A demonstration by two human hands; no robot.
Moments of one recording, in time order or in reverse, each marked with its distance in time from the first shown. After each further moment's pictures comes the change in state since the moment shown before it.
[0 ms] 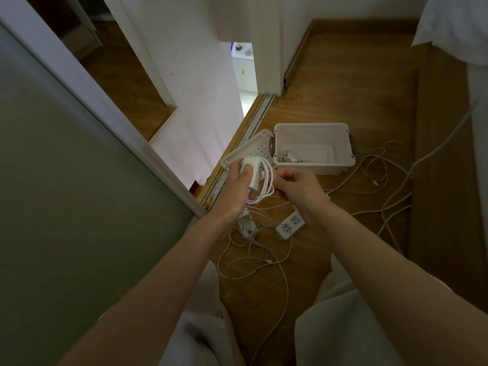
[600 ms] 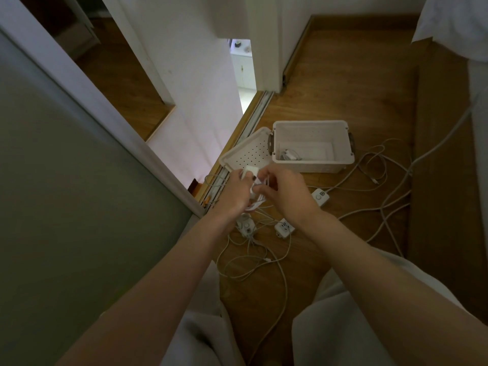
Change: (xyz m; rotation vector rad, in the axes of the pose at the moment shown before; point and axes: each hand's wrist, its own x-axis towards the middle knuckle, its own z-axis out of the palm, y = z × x) left_hand 0.014 -0.011 0.006 0.116 0.031 -0.151; right_hand -0.007 0.004 0.007 -0.620 -0.015 -0.396
